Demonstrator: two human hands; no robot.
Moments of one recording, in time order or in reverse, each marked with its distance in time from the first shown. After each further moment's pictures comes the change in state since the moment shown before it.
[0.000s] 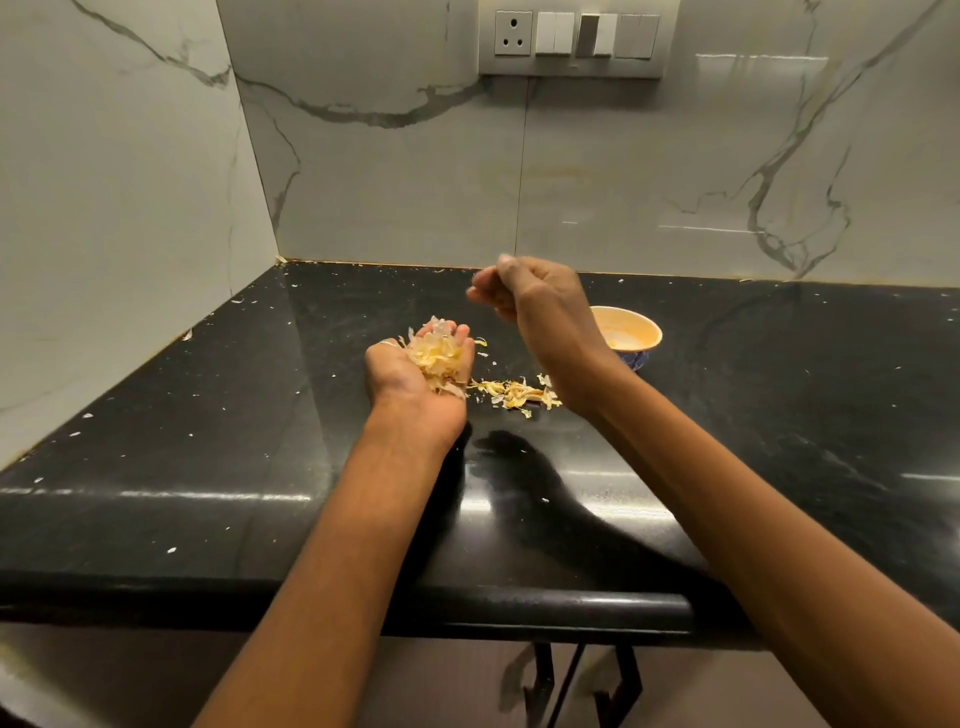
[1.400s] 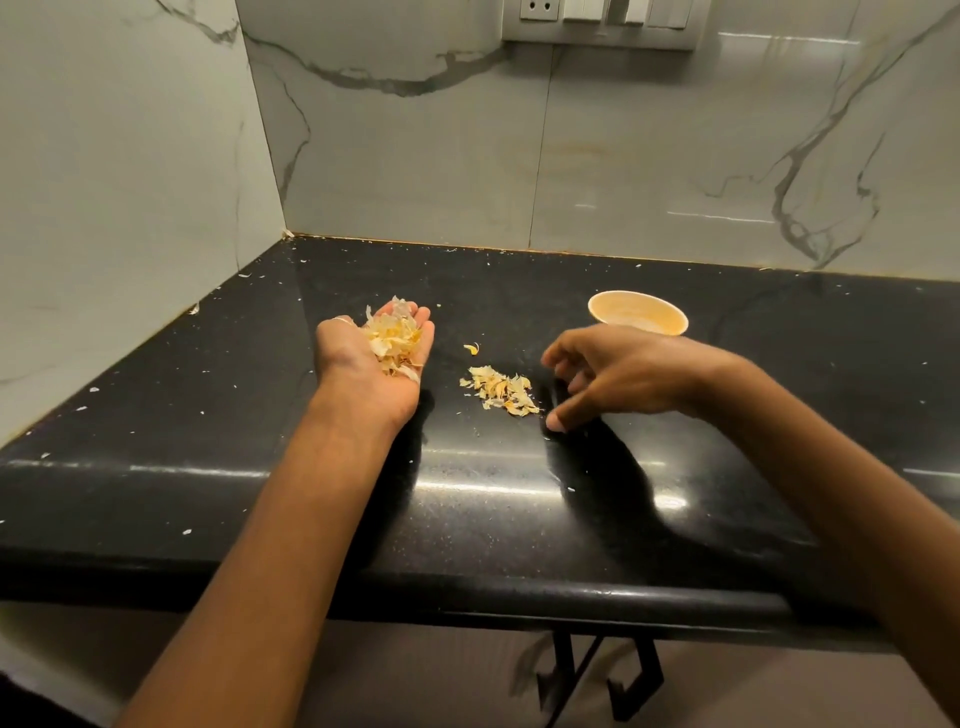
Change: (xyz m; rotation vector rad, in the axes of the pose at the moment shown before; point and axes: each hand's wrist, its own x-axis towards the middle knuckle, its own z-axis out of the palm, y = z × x) left_hand -0.002 0.047 -0.023 0.049 0.003 0.054; right_hand -0.023 -0.007 -0.054 -0.892 -0.649 0.281
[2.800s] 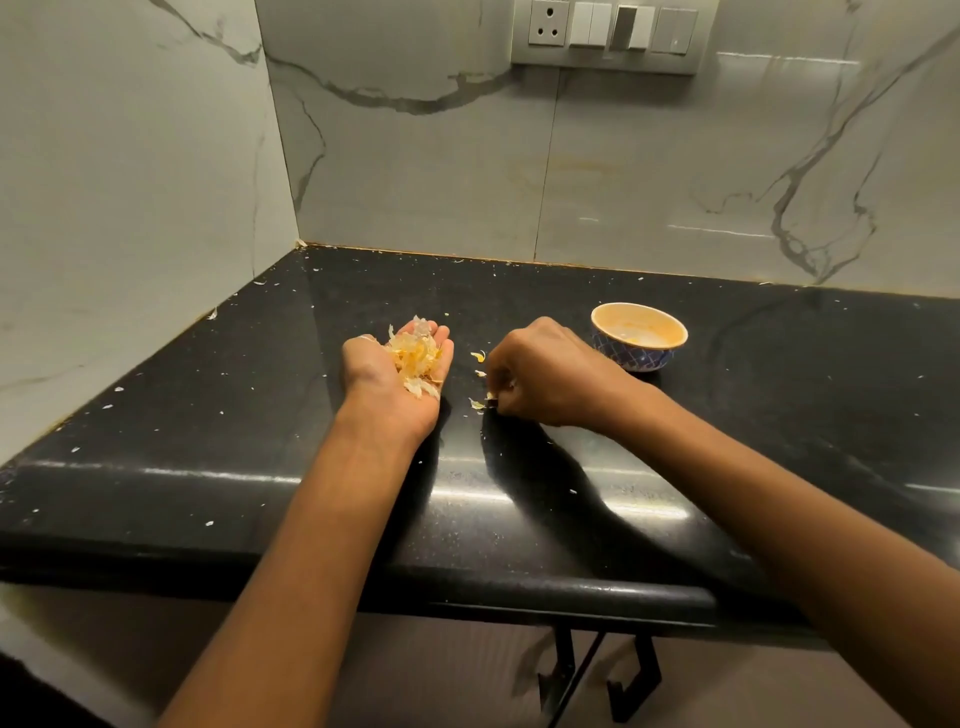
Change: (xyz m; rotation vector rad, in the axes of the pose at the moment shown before) left_hand -0.010 -0.011 0.000 -0.020 0.010 -0.022; right_hand 0.037 -0.040 0.031 -0.357 0.308 -0.308
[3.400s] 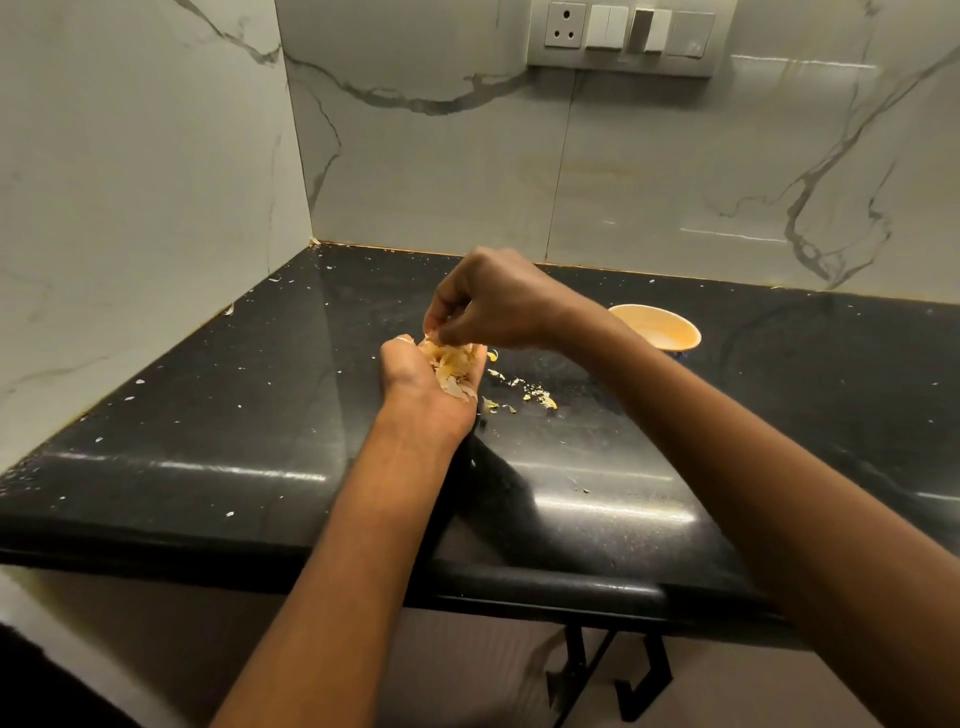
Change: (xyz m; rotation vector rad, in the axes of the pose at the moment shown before) left_hand 0.001 -0.014 0.004 -0.036 0.034 -0.042; right_hand 0.046 -0.041 -0.041 0.279 0.040 -0.051
